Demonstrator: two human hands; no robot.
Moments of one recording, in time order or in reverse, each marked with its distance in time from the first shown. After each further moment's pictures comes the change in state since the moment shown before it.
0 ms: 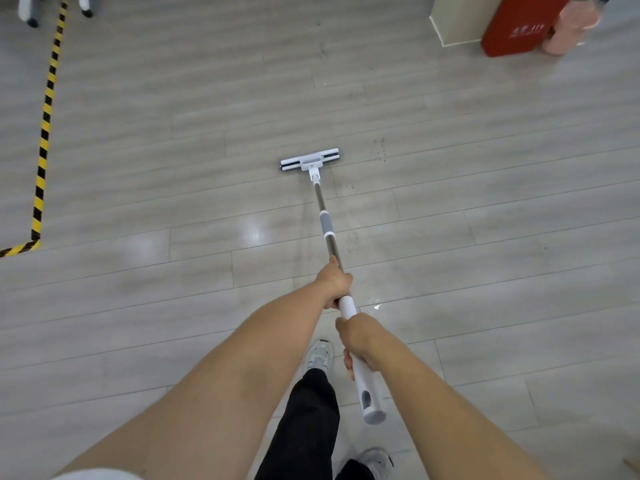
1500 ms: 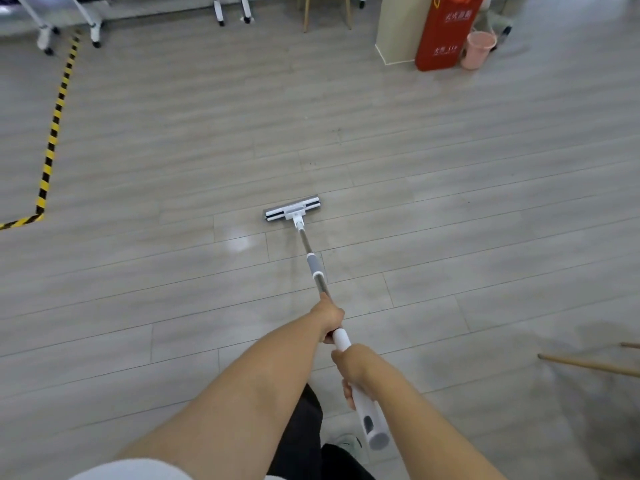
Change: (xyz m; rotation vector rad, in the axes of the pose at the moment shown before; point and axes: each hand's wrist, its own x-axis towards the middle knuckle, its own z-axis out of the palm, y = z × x) left_hand -0.285 -0.335 0.263 0.111 -0.014 -0.008; right_hand -0.159 0.483 0.060 -0.101 0.034 0.007
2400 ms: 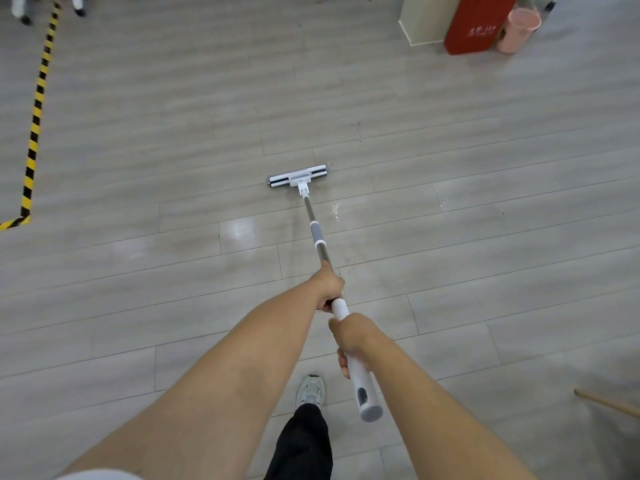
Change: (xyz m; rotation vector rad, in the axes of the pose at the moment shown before) left_hand 0.158 0.144 -0.172 -0.041 -0.014 0.018; right_hand 0.086 -0.250 -0.029 0.187 0.007 -0.057
